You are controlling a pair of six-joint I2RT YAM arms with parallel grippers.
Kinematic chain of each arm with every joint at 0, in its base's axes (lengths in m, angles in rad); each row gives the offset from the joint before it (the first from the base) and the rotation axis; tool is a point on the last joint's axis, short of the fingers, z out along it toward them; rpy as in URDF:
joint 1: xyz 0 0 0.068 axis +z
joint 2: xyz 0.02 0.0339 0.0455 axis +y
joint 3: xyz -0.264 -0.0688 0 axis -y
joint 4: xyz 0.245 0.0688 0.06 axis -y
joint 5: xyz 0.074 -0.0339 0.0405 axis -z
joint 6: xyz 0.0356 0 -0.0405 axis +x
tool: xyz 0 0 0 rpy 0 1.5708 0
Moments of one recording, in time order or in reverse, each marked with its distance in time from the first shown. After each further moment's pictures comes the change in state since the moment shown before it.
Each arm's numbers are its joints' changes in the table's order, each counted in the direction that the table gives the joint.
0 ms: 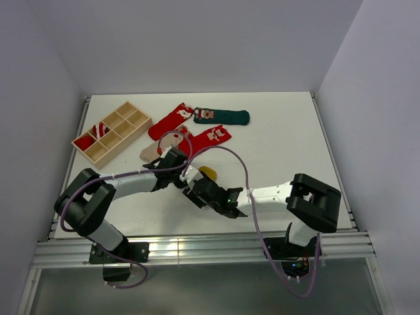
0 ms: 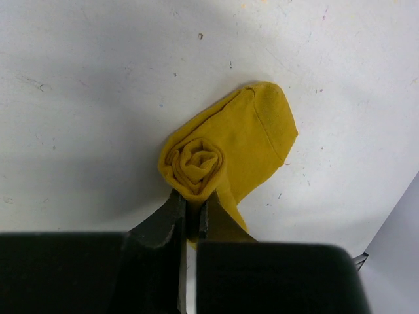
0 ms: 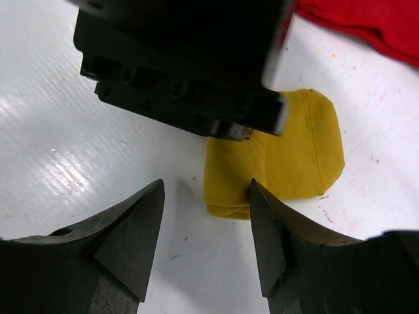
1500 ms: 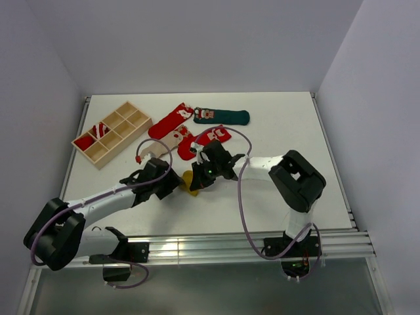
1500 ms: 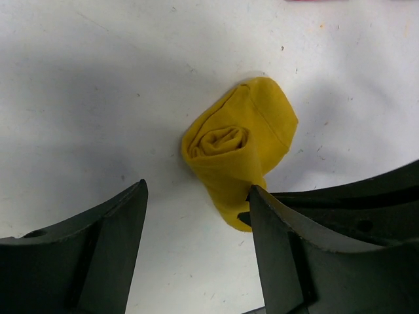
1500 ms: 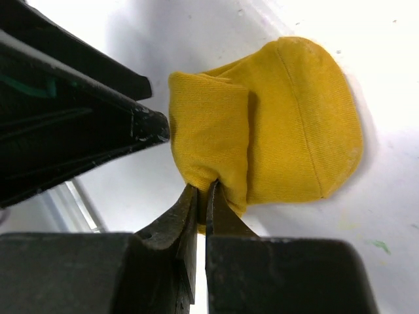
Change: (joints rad) left arm 0.074 -0.330 -0.222 -0.072 -0.074 0.029; right arm -0.371 0.212 0.238 -0.193 -0.835 0.284
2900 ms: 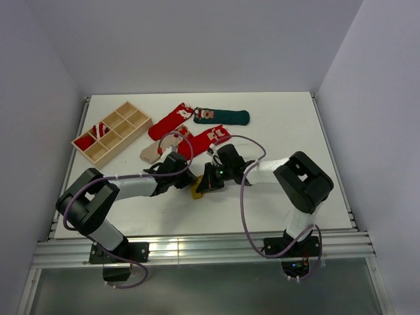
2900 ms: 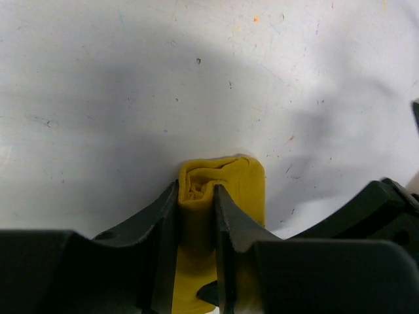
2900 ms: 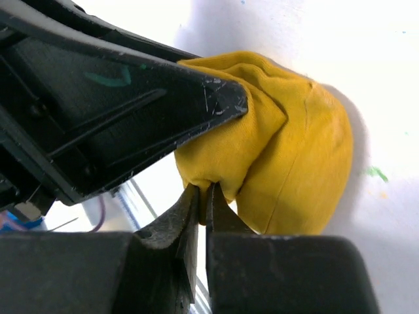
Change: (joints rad) left arm -0.083 0.345 0.145 0.243 0.018 0.048; right arm -0.109 -0.014 -0.169 0.183 -0.147 0.377
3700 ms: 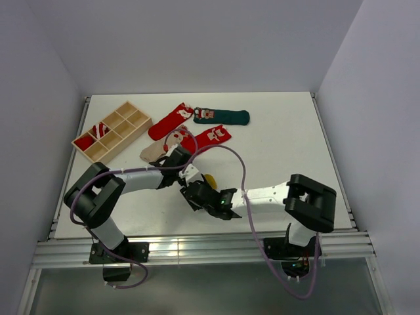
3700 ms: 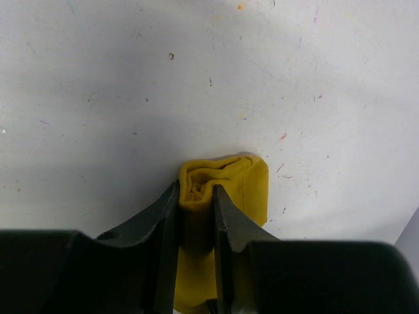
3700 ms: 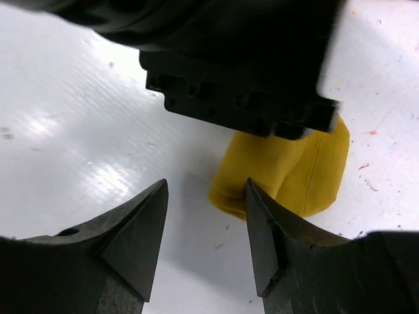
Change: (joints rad) left arm -0.008 0.077 0.126 -0.120 0.043 -0.005; right arm 0.535 -0.178 0.011 -0.134 1.056 -0.401
